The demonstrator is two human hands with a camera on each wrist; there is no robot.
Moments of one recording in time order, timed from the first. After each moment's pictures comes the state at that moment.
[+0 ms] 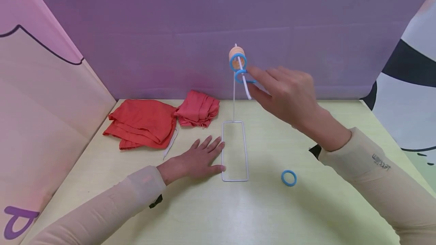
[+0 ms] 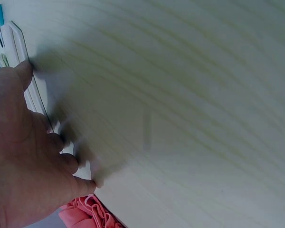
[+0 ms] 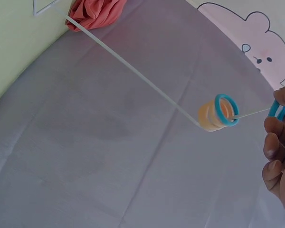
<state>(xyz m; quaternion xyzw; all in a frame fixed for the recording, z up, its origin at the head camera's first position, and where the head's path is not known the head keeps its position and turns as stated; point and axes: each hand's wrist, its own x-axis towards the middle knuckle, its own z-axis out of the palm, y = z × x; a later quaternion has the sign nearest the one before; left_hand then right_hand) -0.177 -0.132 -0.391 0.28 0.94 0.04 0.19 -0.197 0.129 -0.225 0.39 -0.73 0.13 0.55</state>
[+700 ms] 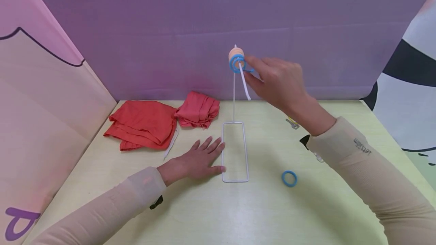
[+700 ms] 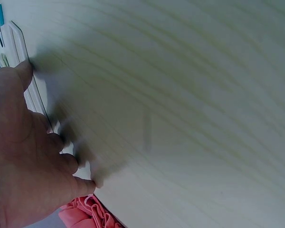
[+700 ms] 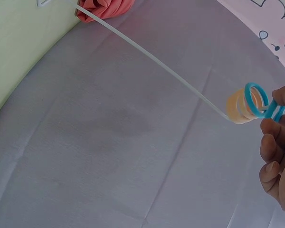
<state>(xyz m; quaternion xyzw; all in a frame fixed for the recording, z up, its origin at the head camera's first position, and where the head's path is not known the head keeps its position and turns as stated) -0.178 -0.133 -0.394 0.28 0.94 0.03 0.19 -0.233 0.121 -0.226 0.34 -0.77 0.09 0.54</state>
